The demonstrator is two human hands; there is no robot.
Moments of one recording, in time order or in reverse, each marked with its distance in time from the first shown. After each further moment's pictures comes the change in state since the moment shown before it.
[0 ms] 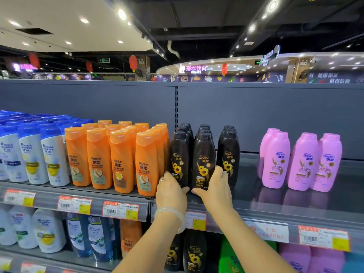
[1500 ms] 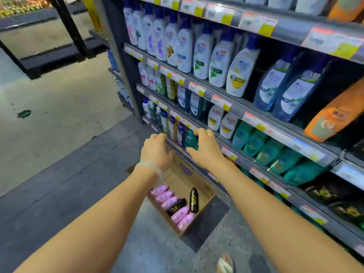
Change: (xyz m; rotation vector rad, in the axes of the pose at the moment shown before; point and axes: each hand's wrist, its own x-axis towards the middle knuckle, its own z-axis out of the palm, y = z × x) left_hand -0.198 -0.485 -0.272 0.359 -0.134 -0.542; right_hand -0.386 -0.229 0.302 0.046 -1.021 -0.396
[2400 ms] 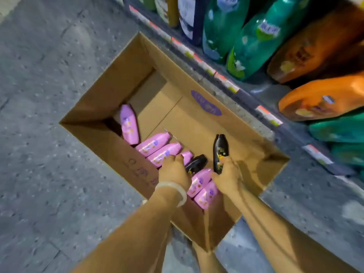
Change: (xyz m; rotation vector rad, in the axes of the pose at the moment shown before) left_hand 0.203 -0.266 0.497 0.148 -0.724 -0.251; right_hand 0.196 0.333 0.465 0.040 -0.375 0.773
